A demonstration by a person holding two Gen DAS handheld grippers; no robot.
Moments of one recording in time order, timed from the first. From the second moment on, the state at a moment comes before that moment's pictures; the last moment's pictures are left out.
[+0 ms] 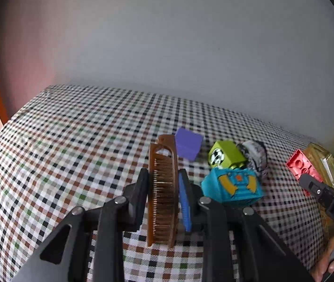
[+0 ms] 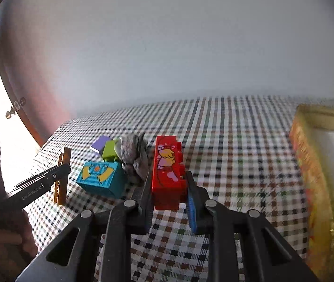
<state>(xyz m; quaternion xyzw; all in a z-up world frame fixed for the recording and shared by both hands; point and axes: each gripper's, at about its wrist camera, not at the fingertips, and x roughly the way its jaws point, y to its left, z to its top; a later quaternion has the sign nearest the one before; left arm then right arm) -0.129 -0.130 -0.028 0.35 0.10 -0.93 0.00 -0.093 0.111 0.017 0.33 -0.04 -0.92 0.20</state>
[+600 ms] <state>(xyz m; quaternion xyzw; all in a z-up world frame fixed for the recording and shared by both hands) -0.115 -0.109 -0.005 0.25 0.05 -0.97 0.02 -0.059 0.134 0.051 0.22 -0.03 -0.96 0.15</state>
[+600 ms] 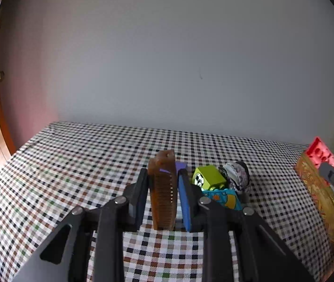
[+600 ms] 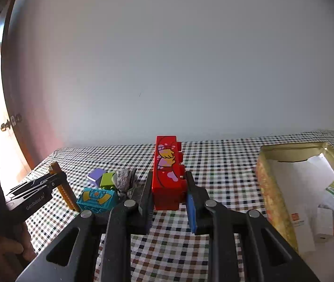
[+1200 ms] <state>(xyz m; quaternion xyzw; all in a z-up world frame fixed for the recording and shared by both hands) -0.109 -0.085 -0.001 0.23 0.03 -0.97 0.02 -0.041 0.155 0.051 0.19 -0.03 -0.97 0.12</state>
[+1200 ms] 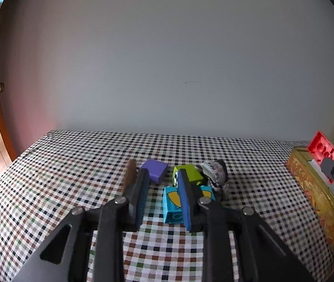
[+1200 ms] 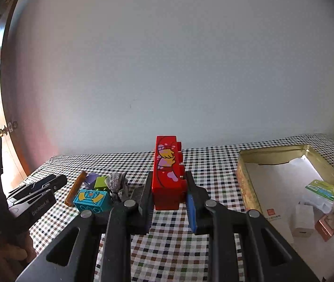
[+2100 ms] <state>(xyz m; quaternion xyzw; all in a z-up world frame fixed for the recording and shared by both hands) -0.210 -0.150 -0.047 0.38 0.06 -0.92 0.05 -0.039 0.166 0.050 0.20 -0.04 -0.97 0.13</state>
